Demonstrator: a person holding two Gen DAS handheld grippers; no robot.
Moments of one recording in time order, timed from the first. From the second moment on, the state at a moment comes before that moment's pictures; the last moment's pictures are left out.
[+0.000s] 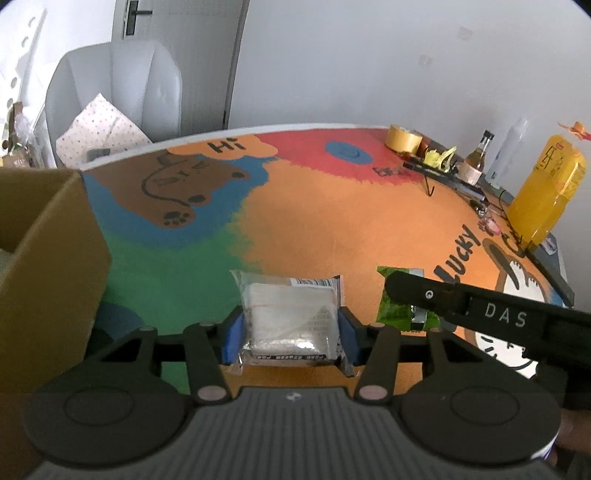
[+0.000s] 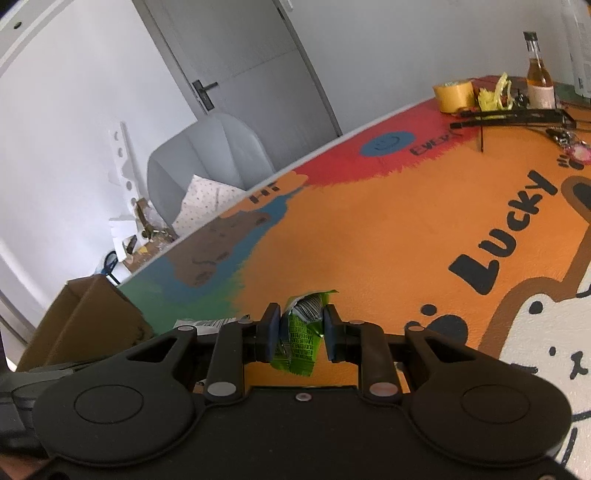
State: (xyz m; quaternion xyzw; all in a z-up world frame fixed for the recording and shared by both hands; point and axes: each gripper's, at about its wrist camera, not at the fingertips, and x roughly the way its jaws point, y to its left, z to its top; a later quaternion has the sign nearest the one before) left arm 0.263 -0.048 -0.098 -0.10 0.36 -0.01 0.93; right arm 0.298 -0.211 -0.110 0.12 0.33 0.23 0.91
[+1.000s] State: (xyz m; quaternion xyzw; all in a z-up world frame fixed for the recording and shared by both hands) left arm 0.181 0.021 -0.025 -0.12 0.28 0.04 0.95; right arm 0.243 -0.142 -0.045 0.09 0.26 0.30 0.91
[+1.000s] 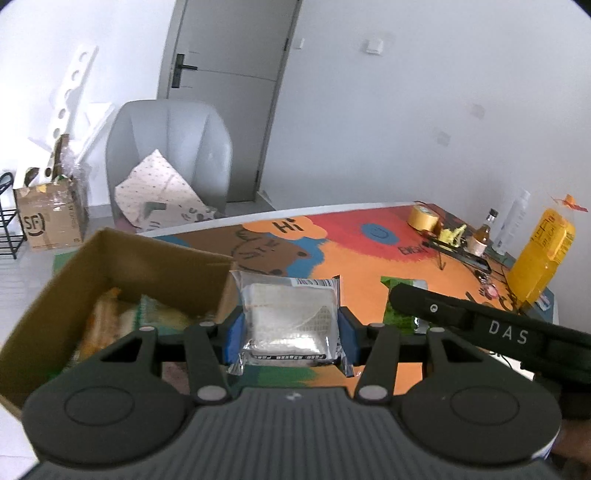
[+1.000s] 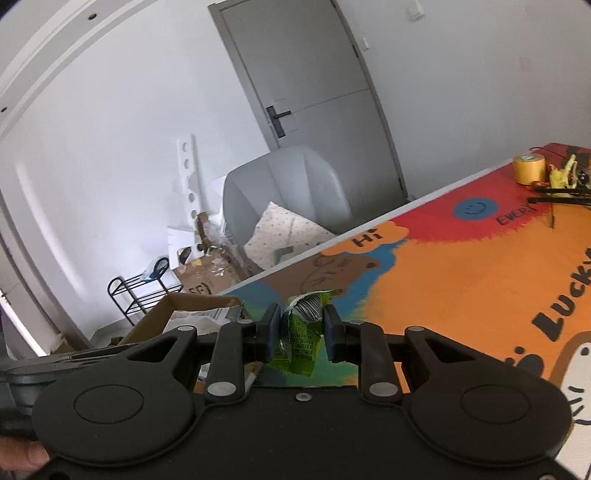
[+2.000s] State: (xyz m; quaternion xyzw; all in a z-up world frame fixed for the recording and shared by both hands) left arm 0.119 0.116 -0.025 -0.16 0.27 0.12 0.94; right arm 0.202 -0.054 -0.036 0.05 0.27 0.38 0.89
